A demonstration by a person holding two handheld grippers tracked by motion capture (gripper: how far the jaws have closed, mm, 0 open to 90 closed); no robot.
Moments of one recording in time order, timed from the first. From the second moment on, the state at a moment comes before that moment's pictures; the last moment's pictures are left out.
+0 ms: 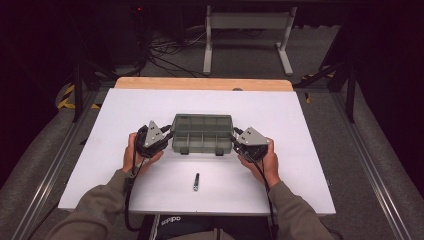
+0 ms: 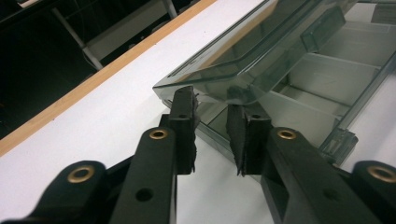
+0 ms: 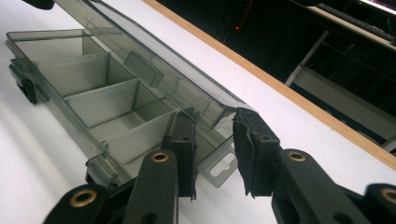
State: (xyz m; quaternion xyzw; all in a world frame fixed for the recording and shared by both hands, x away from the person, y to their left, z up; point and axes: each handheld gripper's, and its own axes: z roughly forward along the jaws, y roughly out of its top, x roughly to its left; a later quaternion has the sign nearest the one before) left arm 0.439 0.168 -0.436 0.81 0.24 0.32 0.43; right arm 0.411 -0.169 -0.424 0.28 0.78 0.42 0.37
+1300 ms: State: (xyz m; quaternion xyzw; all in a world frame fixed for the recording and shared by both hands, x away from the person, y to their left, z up) left arm 0.478 0.163 -0.402 0.80 0.23 0.33 0.44; right arm 0.449 -0.171 -0.380 0.28 0.77 0.45 0.36
